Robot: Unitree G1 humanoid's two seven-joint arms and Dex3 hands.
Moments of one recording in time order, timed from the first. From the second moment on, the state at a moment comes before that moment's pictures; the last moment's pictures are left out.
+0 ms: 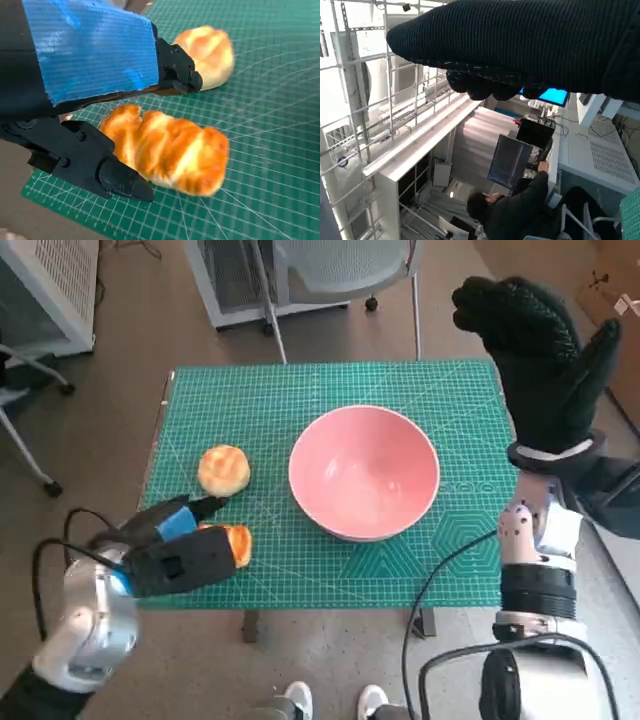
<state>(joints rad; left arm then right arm) -0.30 0.76 -0.36 -0.17 0.54 0.67 -0.52 -0.86 -0.18 -0.27 0.64 0.44 -0.58 0.69</state>
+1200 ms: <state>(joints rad) -0.26 0.76 -0.22 -0.32 0.61 0.50 -0.60 -0.84 -0.19 -0.27 0.61 0.45 -0.56 0.72</state>
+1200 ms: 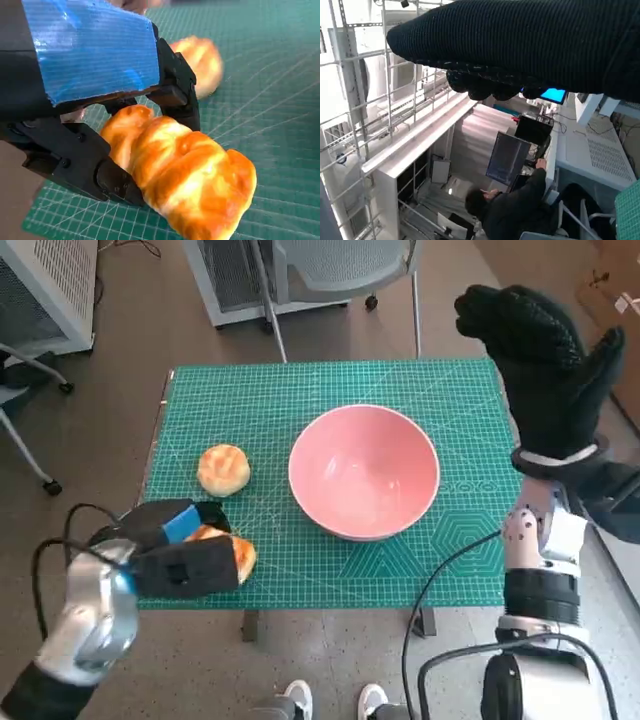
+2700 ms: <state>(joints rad) -1.00 0.27 -0.42 0.22 0.59 0.20 -0.44 -0.81 -0.19 -0.27 0.58 0.46 -0.57 0.71</state>
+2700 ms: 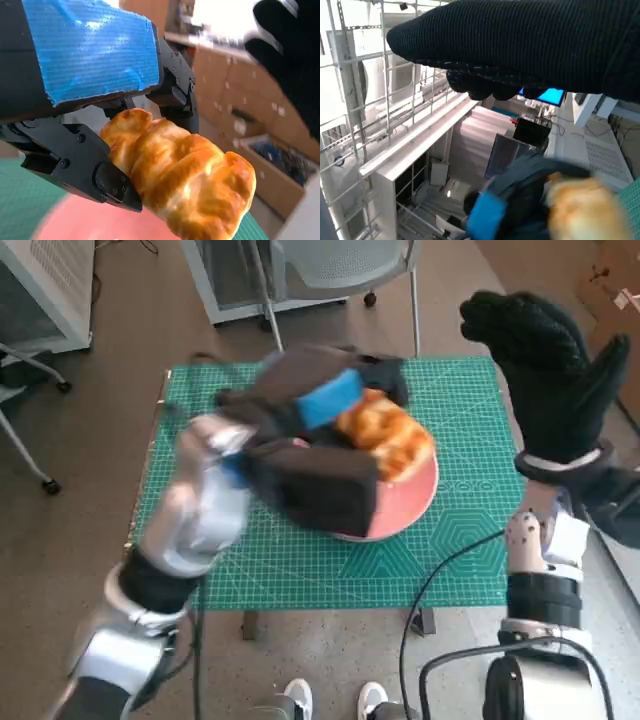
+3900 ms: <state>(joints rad) -1.06 0.20 -0.47 0.60 0.62 0.17 -0.44 -0.75 -0.21 -0.26 0.50 0.42 -0.58 0.61</state>
